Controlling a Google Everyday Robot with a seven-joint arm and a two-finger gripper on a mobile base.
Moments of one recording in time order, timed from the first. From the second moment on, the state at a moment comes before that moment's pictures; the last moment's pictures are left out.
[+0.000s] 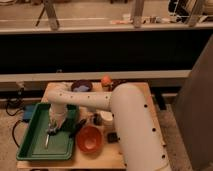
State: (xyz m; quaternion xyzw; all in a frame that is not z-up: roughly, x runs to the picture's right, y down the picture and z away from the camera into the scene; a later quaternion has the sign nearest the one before) arm -0.288 0.214 0.854 -0.29 -0.35 -0.45 0.77
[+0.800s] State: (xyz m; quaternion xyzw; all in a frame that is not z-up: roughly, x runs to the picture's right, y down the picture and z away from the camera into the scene) arm -0.287 0.214 0.855 -0.29 -0.35 -0.45 0.77
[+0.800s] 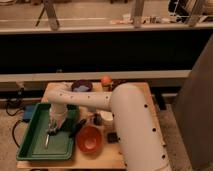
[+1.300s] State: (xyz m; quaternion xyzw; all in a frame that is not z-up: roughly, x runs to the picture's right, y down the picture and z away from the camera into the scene) arm -0.286 0.214 0.855 -0.30 -0.35 -0.45 0.77
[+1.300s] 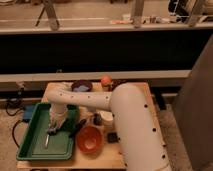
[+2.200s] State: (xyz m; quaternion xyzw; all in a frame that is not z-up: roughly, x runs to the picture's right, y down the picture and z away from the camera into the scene) arm -0.282 0.211 0.850 -0.29 -0.34 -0.45 0.77
